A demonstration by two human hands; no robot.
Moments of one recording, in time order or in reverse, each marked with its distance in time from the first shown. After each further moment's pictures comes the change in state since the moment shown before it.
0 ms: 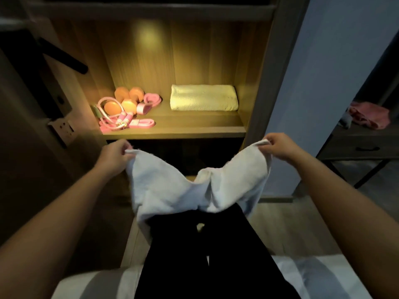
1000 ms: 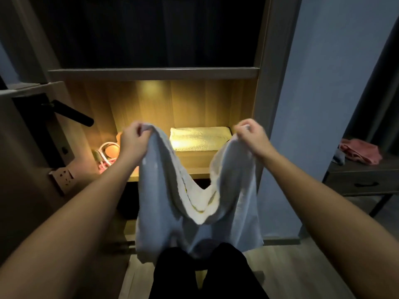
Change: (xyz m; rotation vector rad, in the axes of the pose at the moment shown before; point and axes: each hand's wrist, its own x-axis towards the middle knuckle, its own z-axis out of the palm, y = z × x) left_hand 0.068 0.135 -0.047 -0.392 0.353 0.174; right_hand 0.045 -0.119 -0.035 0.477 0.280 -0.294
